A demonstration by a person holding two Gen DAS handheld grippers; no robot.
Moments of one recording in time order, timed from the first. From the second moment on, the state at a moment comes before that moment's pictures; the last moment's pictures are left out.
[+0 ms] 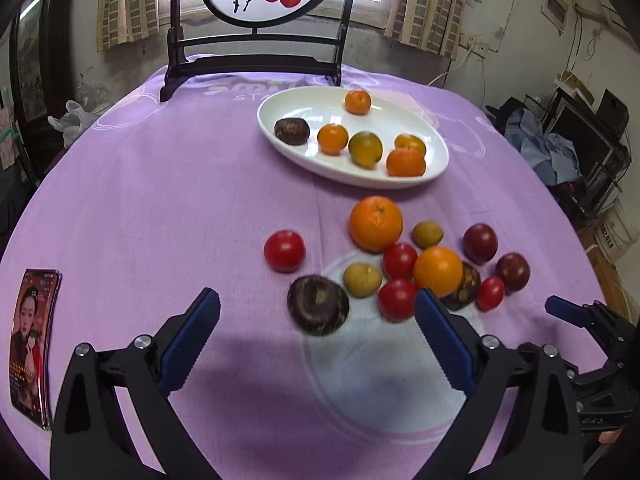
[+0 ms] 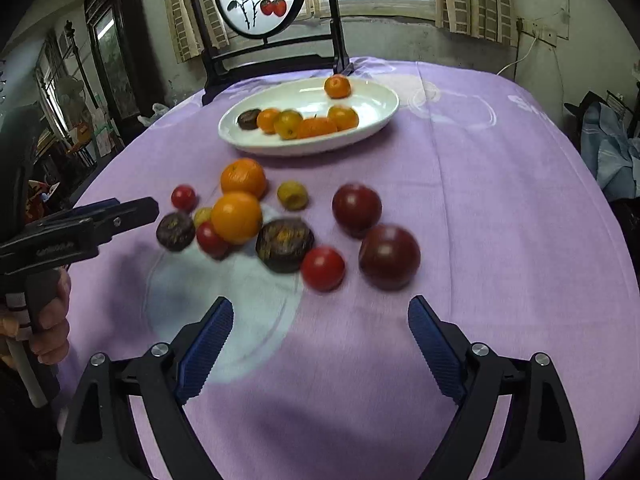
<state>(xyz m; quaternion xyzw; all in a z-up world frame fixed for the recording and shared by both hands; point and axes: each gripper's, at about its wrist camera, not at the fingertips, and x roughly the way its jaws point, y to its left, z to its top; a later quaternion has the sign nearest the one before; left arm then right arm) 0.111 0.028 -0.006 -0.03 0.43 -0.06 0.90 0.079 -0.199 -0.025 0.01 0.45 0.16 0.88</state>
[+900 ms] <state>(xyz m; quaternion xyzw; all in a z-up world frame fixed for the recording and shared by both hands) 0.139 0.012 -0.046 0.01 0.48 -0.06 0.88 0.069 -0.196 -0.042 0.02 0.47 0.17 0.86</state>
